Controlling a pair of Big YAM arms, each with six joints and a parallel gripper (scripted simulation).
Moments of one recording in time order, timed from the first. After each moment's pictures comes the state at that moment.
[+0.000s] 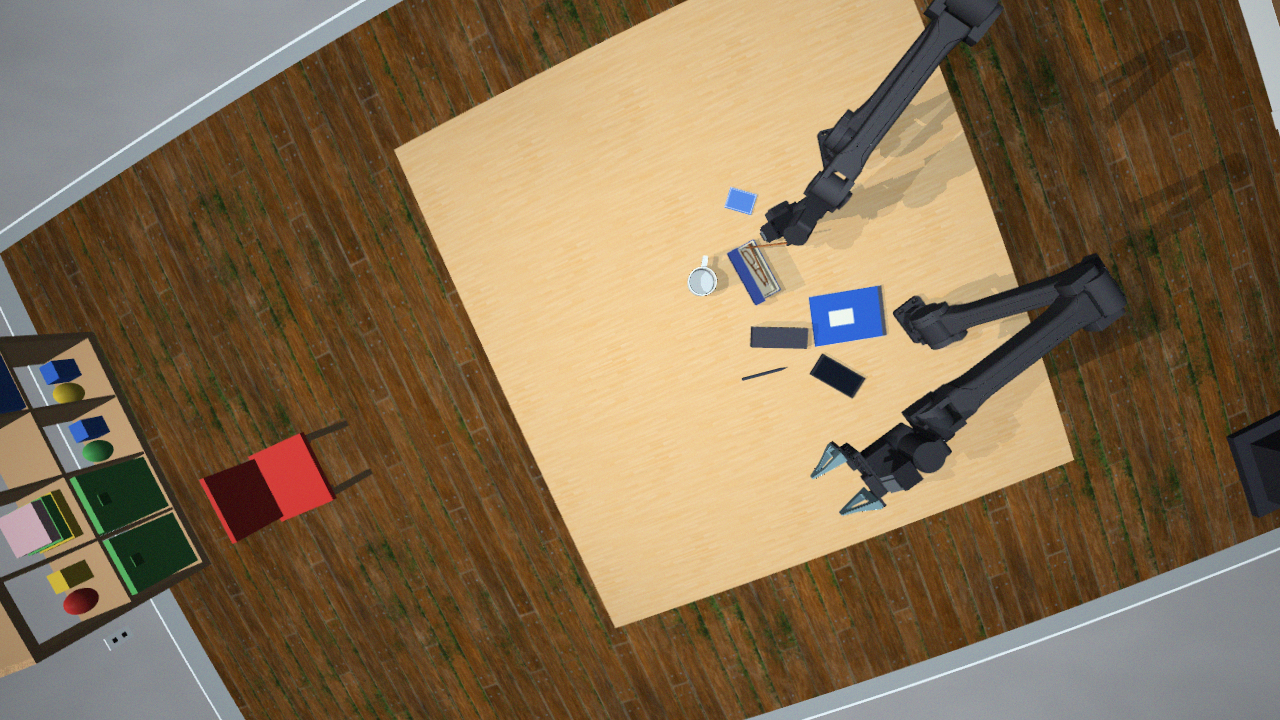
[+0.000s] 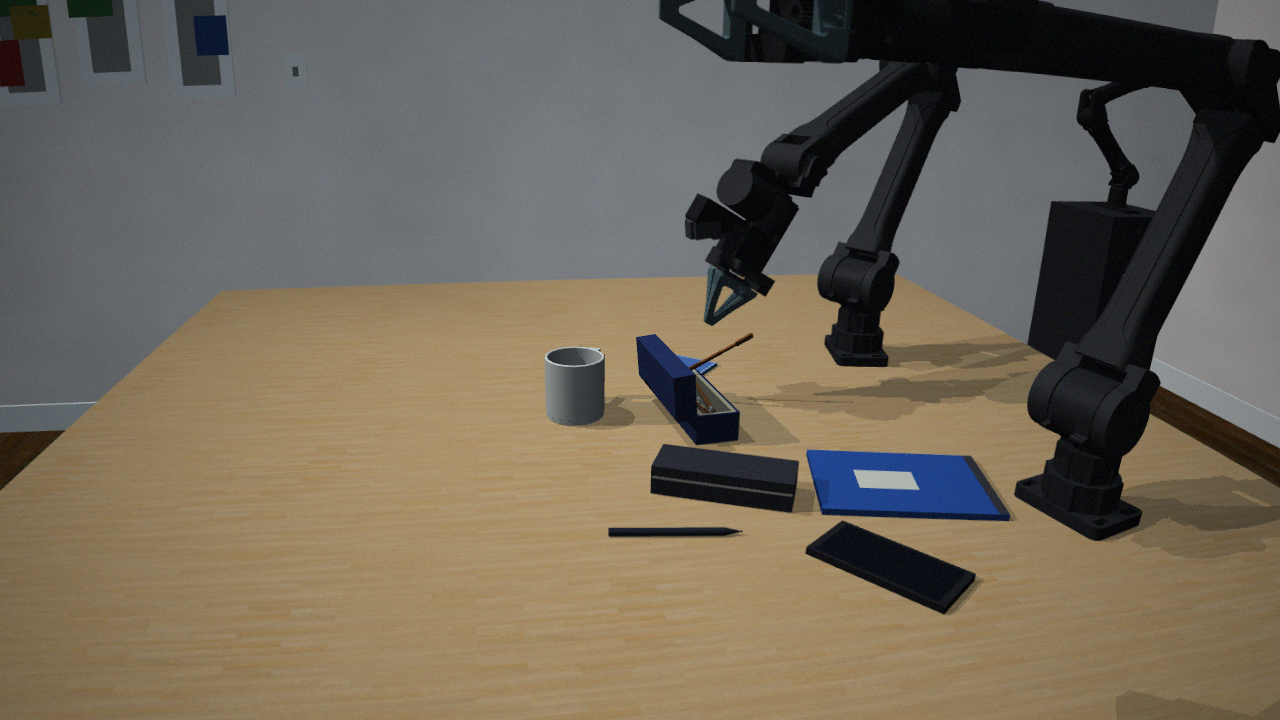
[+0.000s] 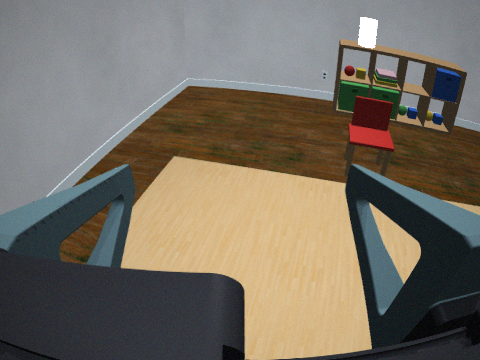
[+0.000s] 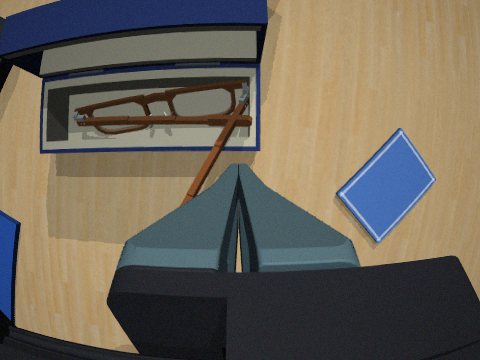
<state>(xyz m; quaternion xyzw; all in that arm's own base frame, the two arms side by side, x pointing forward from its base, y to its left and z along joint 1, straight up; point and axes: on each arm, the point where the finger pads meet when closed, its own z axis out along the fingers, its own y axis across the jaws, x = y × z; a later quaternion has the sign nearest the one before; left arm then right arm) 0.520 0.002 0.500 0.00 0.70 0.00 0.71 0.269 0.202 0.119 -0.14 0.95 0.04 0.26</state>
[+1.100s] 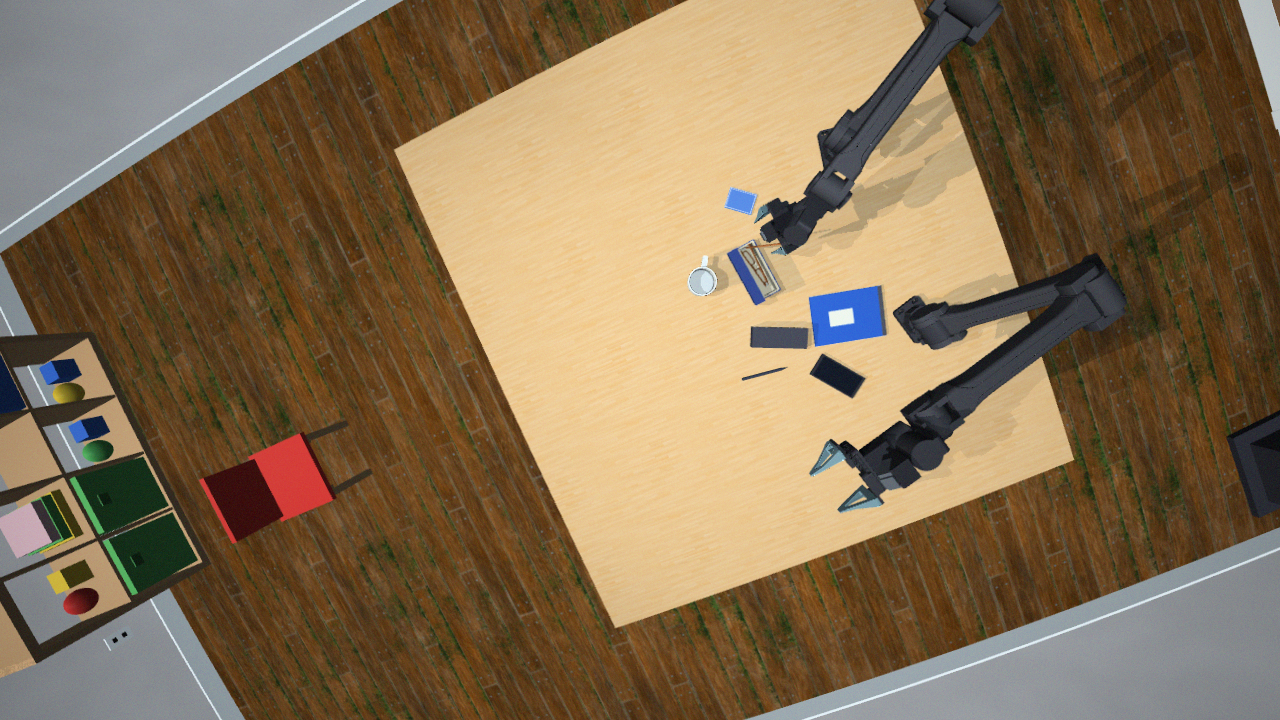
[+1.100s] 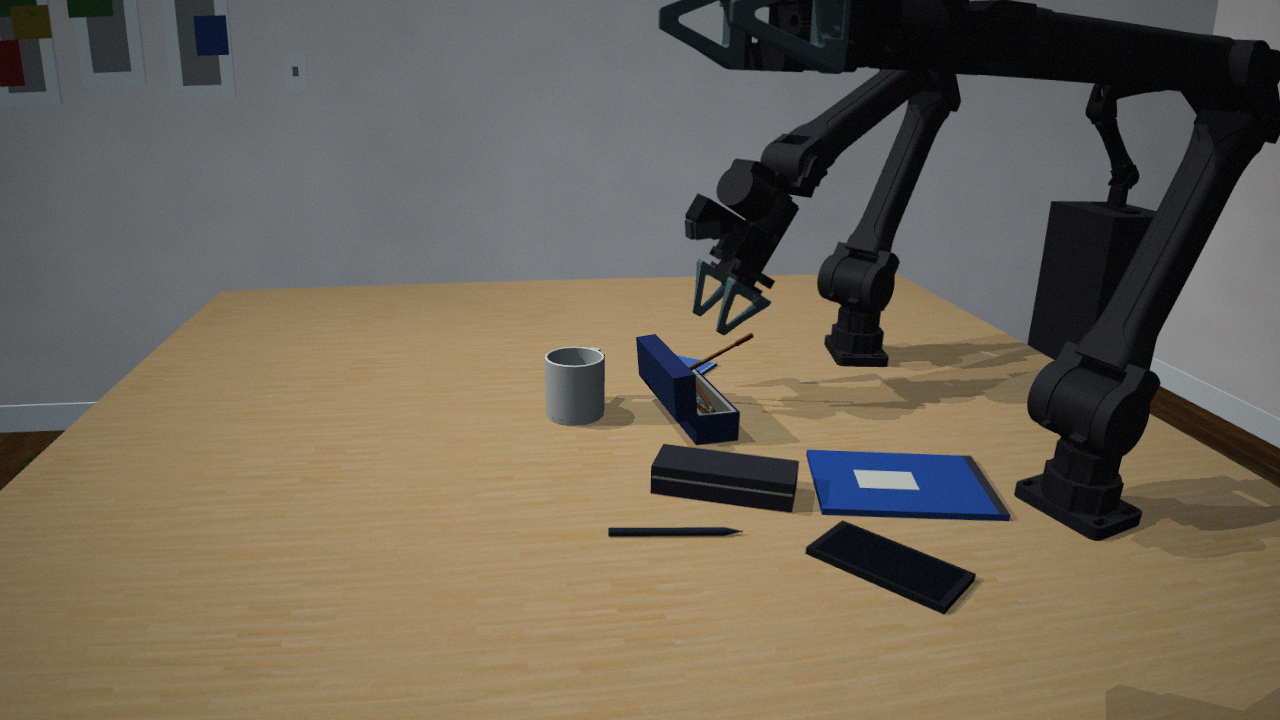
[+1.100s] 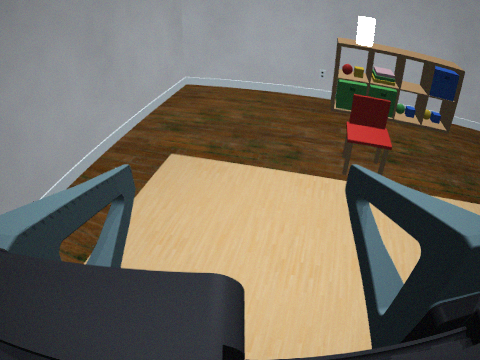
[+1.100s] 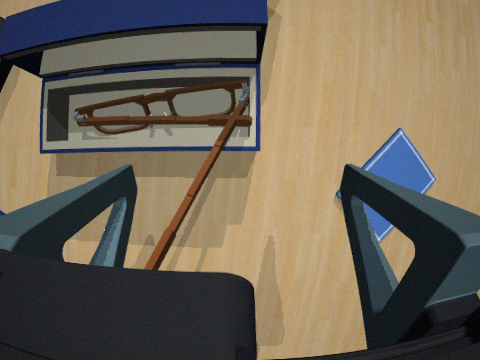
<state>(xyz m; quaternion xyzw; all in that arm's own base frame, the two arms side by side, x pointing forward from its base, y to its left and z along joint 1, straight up) 0.519 -0.001 0.494 0.00 0.71 0.00 0.71 0.269 0.202 0.119 -0.14 0.95 0.04 0.26</state>
